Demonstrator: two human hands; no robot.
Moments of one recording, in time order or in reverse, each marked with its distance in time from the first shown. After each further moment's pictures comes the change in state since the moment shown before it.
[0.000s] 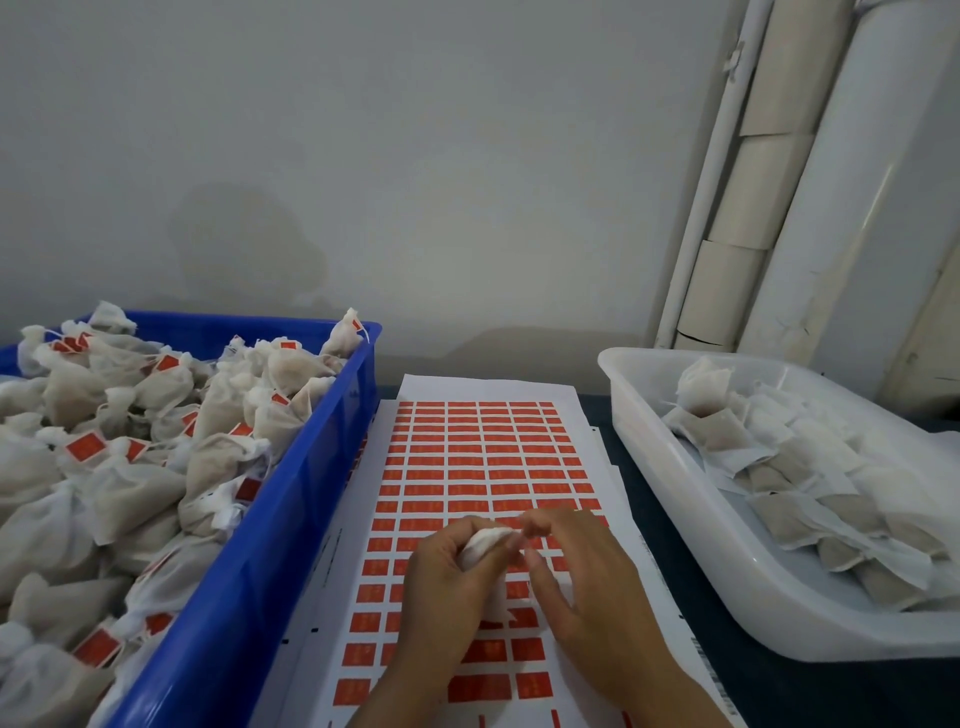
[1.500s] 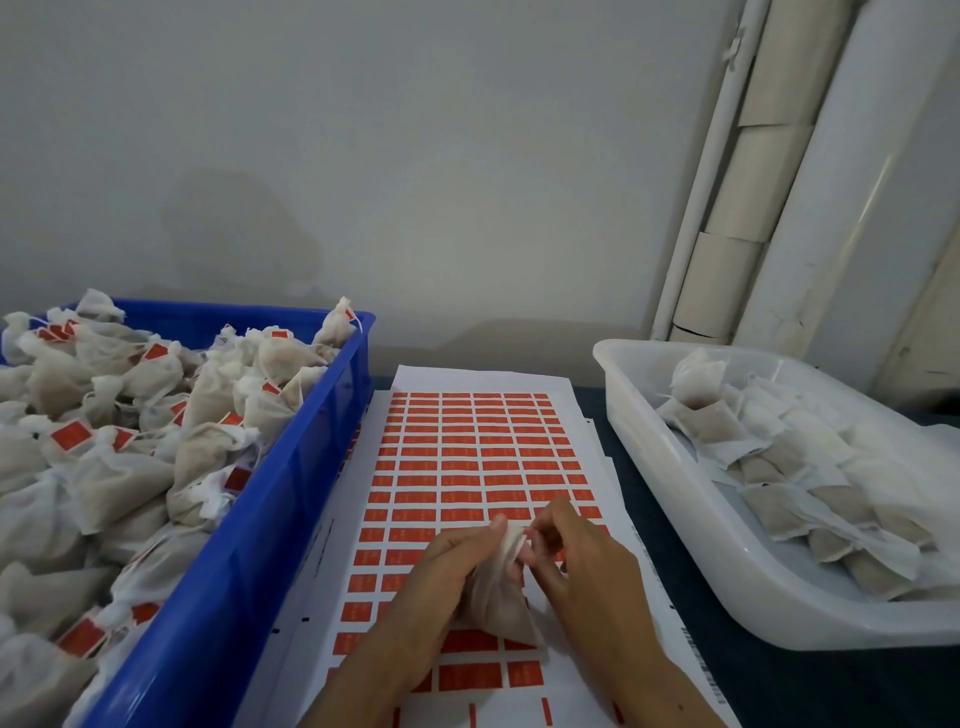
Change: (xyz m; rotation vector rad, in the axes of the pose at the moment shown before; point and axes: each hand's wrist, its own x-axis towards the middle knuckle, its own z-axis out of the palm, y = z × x) left_hand 0.005 0.012 -0.006 -0.278 -0.262 -0.440; right_hand 0.007 0.006 0.000 -0.071 -0.020 0.164
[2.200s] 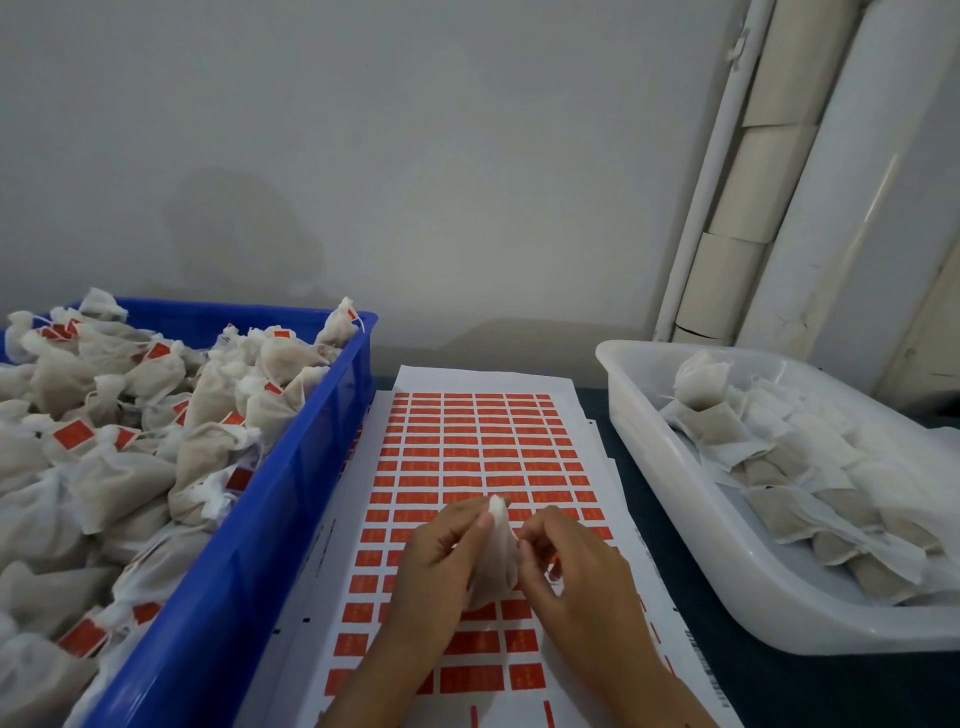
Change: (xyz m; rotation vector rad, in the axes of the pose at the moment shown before) left_hand 0.000 -0.004 0.000 0.100 0.142 0.298; right_hand -0.009 -0.007 0.004 0.112 0.081 -0.145
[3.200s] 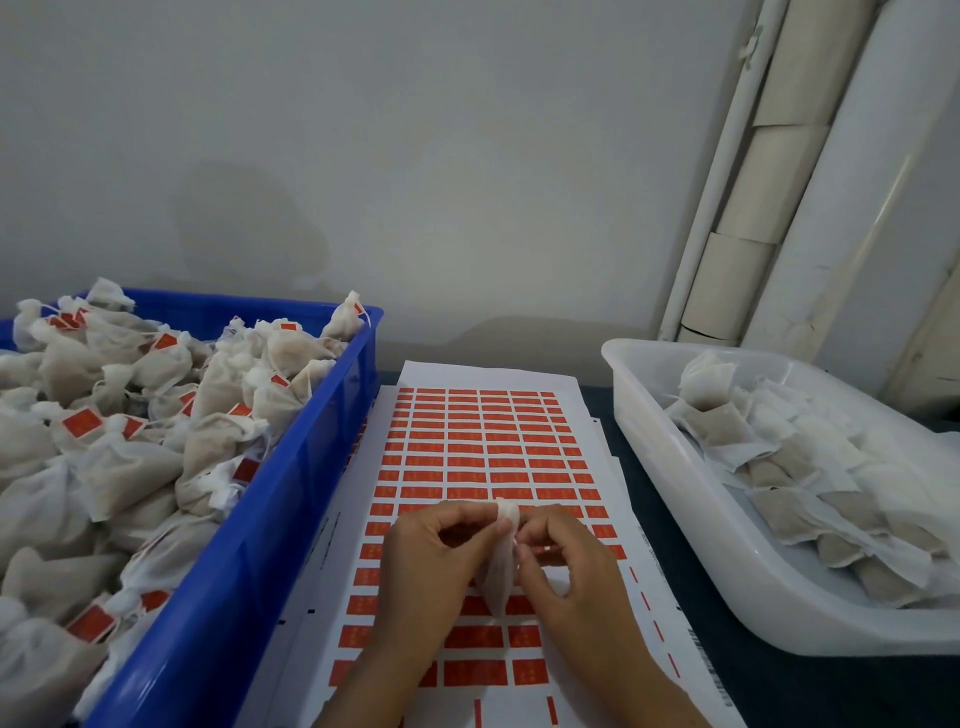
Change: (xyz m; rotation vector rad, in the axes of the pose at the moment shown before) left_hand -0.002 -0.001 -0.009 0.217 0.115 0.224; right_hand -0.002 -0.005 0.006 0.311 0.028 0.056
